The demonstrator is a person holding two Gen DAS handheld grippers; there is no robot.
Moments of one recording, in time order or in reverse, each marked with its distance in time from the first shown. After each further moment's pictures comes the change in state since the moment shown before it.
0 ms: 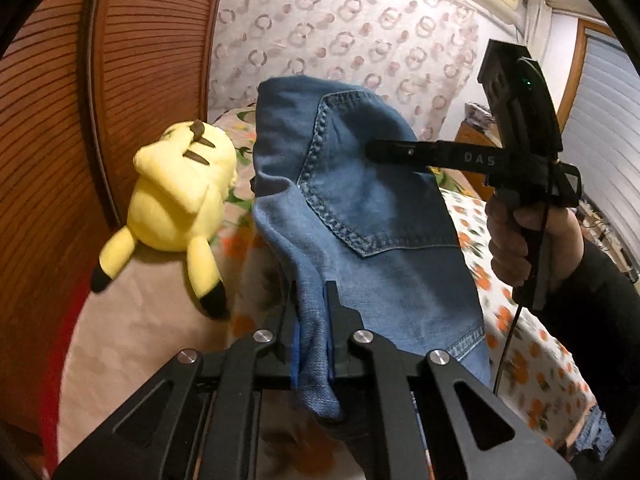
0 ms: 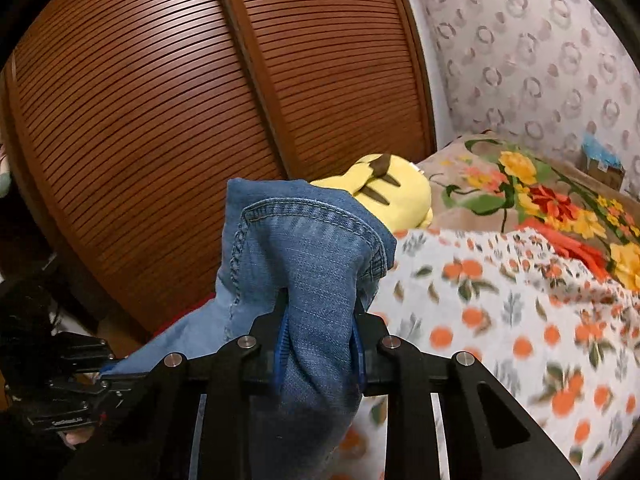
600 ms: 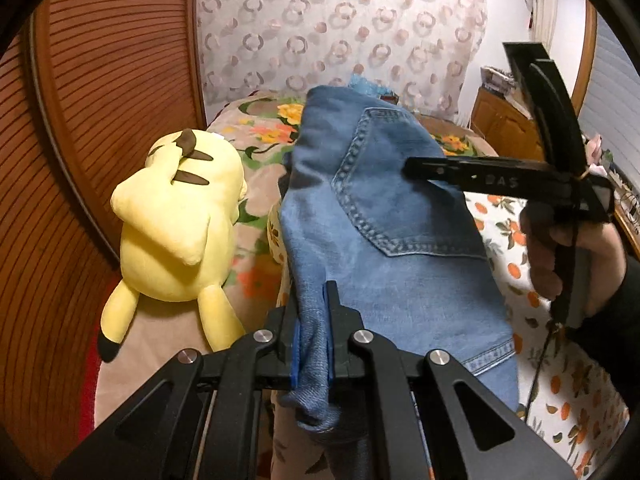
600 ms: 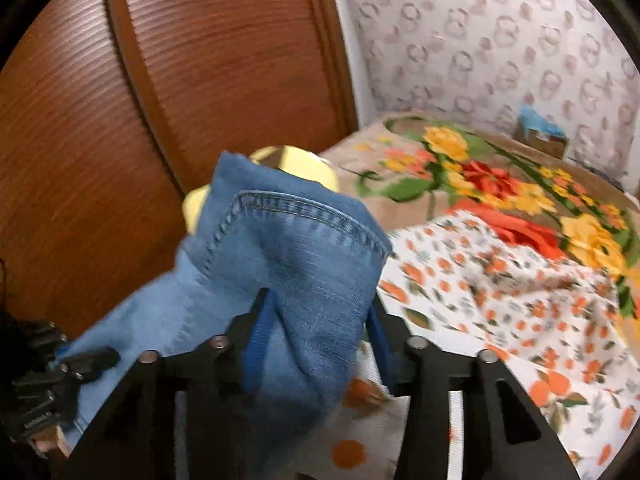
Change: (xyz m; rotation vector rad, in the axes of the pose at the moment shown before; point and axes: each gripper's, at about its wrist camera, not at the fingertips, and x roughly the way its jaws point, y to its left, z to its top) left arm 0.110 0.019 0.074 0.106 0.095 0.084; right arm 0.095 -0.075 0.018 0.118 0.064 -0.261
